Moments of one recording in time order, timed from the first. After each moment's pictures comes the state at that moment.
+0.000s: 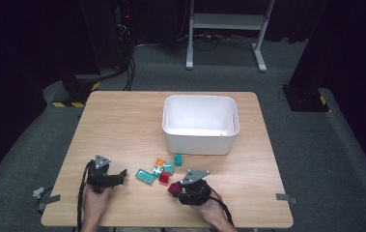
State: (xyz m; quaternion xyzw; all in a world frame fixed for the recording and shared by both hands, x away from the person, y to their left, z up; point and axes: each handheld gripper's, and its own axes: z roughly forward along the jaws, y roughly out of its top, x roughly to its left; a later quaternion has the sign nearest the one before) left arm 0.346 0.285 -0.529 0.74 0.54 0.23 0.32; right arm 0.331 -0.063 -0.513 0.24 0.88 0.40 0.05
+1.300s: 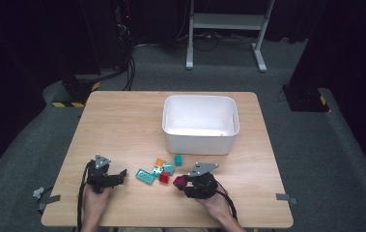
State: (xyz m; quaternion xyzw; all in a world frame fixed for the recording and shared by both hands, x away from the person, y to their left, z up) left arm 0.346 0.285 -0.529 0.74 0.54 0.23 0.32; right arm 0.342 -0.080 -0.494 0.26 0.87 0.41 0.06
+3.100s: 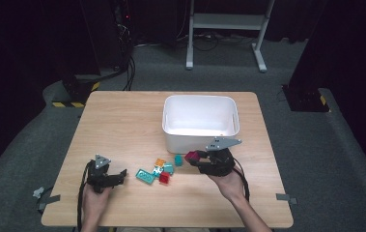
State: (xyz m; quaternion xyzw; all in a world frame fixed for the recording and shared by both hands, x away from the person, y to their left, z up) left arm 0.346 0.285 -0.529 0.74 0.54 0.23 0.32; right arm 0.375 -0.117 -0.416 0.30 0.84 0.45 0.09
